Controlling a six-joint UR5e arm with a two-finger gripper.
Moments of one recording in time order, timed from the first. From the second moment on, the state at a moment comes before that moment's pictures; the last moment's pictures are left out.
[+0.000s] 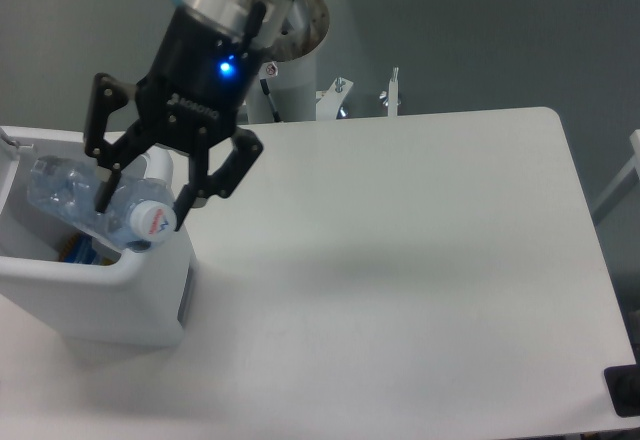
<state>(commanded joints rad) 2.29 -1.73 -1.34 -1.12 0.87 -0.05</state>
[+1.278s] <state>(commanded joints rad) 2.25 -1.75 -1.41 -1.05 0.87 0.06</state>
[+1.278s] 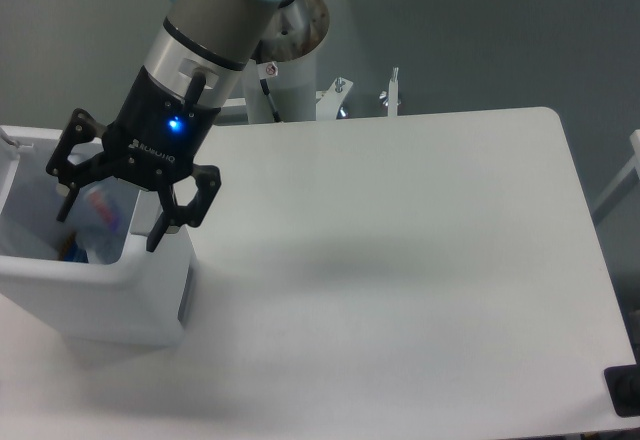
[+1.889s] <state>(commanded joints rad) 2.34 -1.75 -1.40 -1.01 0.87 0.17</state>
